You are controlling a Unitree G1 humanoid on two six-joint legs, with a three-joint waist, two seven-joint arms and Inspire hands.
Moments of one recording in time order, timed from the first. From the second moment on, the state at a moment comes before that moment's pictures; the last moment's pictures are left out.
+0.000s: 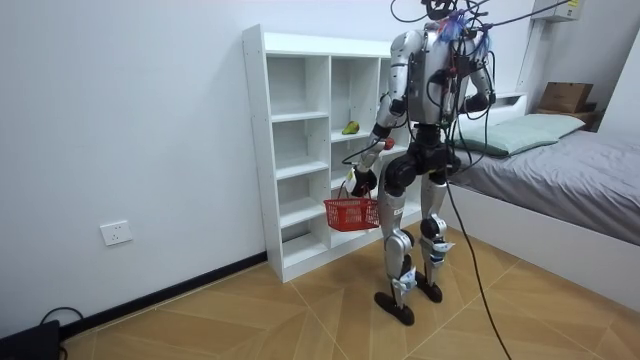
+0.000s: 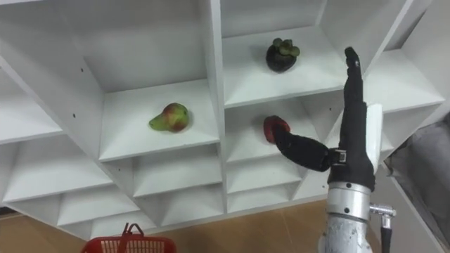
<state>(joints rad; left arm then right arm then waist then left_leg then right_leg) 0.15 0.24 -0.14 1.02 0.07 -0.15 -0.04 0.28 -0.31 0.13 -0.22 -0.17 -0.23 -0.50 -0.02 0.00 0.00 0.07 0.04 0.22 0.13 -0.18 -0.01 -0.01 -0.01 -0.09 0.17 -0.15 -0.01</state>
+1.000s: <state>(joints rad) 0.15 0.29 -0.05 1.00 0.08 -0.13 -0.05 0.05 -0.43 -0.02 -0.06 -0.01 -0.24 -0.36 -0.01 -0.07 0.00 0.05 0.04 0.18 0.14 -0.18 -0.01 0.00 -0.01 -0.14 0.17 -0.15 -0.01</state>
